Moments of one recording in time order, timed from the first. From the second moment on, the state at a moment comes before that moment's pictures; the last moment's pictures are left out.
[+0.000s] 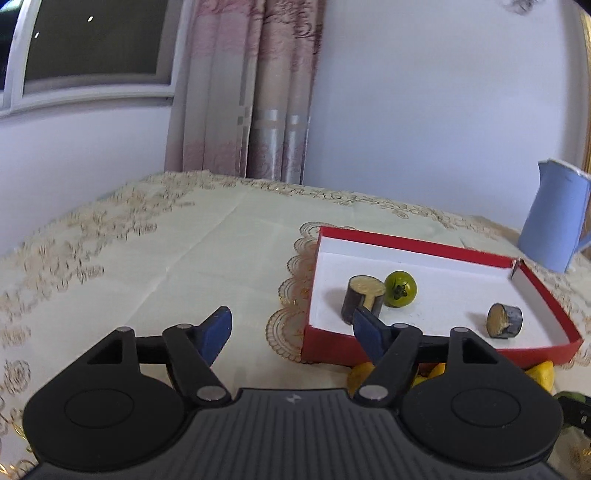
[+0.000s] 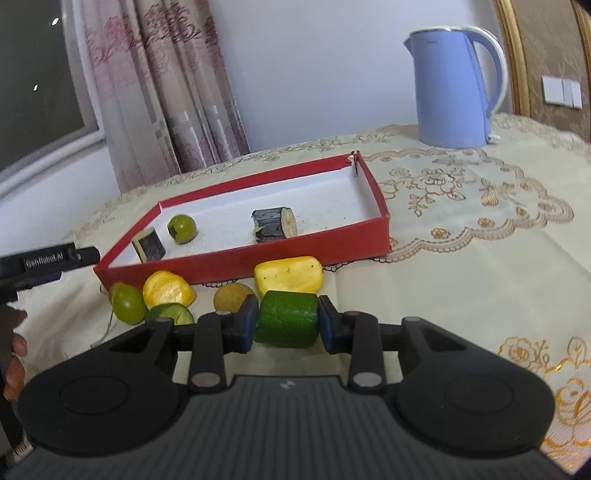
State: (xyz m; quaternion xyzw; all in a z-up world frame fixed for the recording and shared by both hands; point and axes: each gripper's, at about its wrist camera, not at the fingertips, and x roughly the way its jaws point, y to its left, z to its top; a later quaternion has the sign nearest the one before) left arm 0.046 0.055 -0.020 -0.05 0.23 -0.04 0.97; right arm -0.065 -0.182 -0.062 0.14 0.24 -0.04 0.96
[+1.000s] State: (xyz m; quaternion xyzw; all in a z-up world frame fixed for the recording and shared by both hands) left arm 0.050 0.057 -0.027 -0.07 0.27 -0.06 0.96; right arm 0.088 -0.223 -0.034 0.05 0.27 -0.10 0.96
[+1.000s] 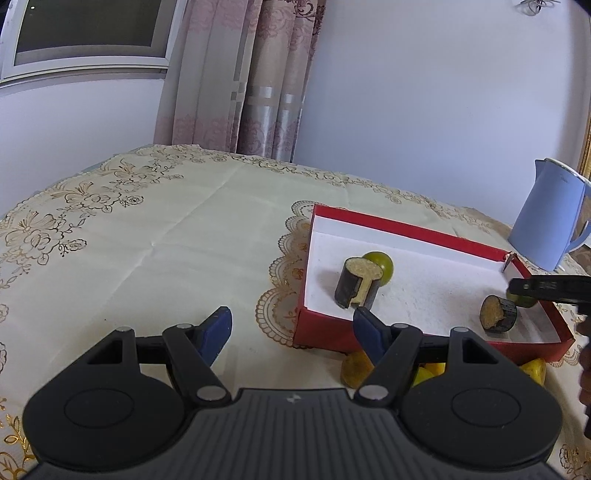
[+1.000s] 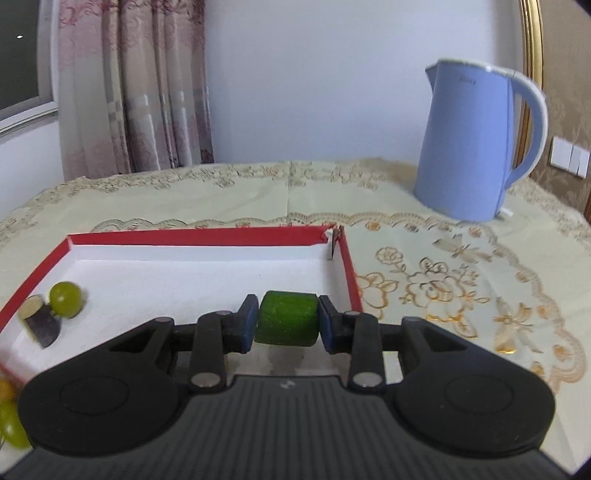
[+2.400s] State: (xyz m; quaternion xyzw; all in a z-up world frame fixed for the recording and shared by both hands) left arm 0.053 0.056 -0.029 -0.08 0.27 -0.06 0.96; right arm -0.047 -0.207 -0.035 0.07 0.14 -0.11 0.98
